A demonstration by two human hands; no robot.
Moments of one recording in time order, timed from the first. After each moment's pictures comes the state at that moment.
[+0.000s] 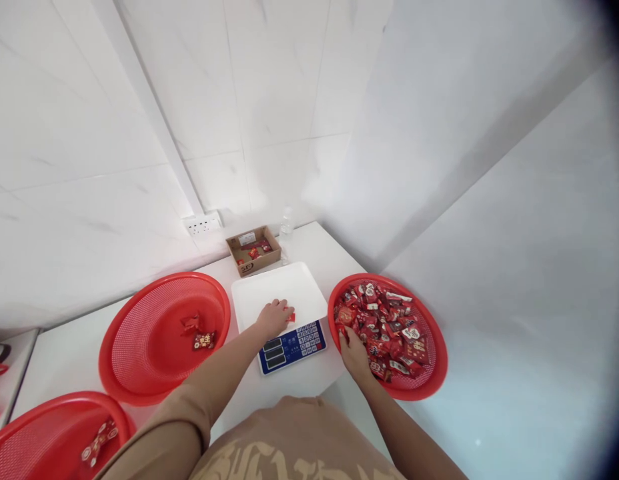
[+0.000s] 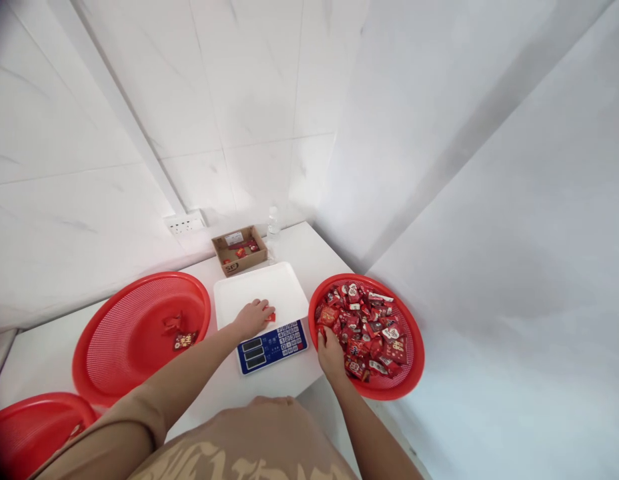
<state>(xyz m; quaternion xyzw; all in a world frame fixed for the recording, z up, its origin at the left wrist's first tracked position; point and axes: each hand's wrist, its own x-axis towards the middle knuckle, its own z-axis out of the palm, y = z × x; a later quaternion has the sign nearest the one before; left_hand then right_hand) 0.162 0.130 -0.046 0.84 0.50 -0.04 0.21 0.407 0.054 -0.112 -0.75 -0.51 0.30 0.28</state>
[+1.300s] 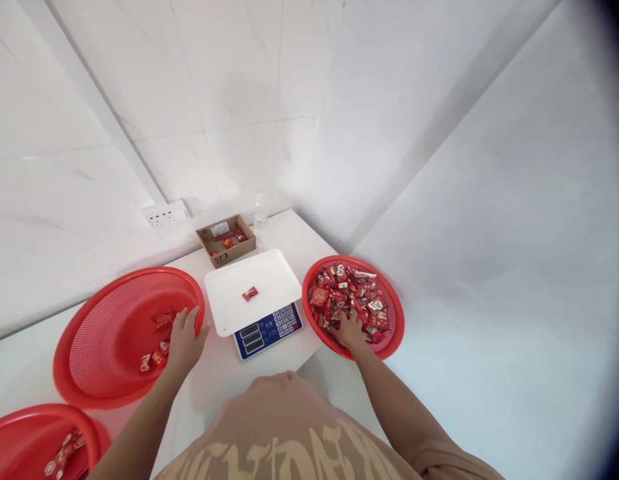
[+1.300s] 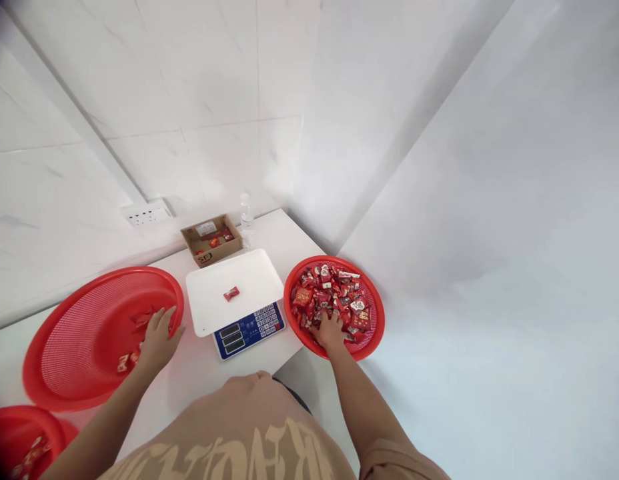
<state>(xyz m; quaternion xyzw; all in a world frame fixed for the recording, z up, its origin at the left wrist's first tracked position) 0.041 0.044 -0.066 0.62 0.75 0.20 0.11 0.466 0.052 -0.095 -0.83 -0.49 0.25 -0.07</state>
